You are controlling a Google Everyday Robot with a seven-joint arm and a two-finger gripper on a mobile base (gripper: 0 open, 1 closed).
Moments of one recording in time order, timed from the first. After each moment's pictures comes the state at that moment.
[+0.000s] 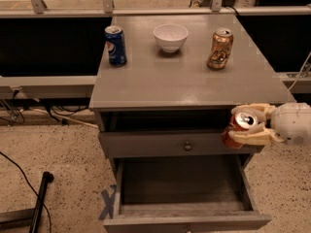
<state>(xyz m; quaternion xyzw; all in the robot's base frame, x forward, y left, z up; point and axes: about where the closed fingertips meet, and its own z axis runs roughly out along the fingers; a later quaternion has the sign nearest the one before) 0.484 -0.219 0.817 -0.52 0.66 0.25 0.49</state>
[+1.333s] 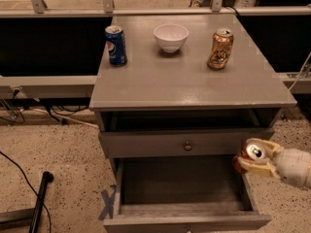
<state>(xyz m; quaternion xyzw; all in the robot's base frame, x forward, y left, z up) 0.483 -0.291 0.686 -0.40 0.71 0.20 0.54</state>
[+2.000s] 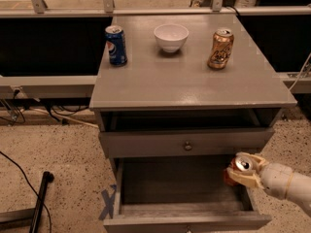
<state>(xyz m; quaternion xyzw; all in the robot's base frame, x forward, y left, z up) 0.481 -0.276 0.617 -0.34 0.75 0.23 0.52</state>
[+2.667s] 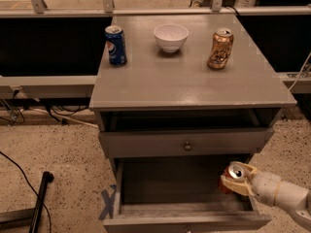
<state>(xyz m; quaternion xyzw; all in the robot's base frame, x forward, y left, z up) 0.479 -0.269 0.563 -0.31 0.77 0.23 0.51</state>
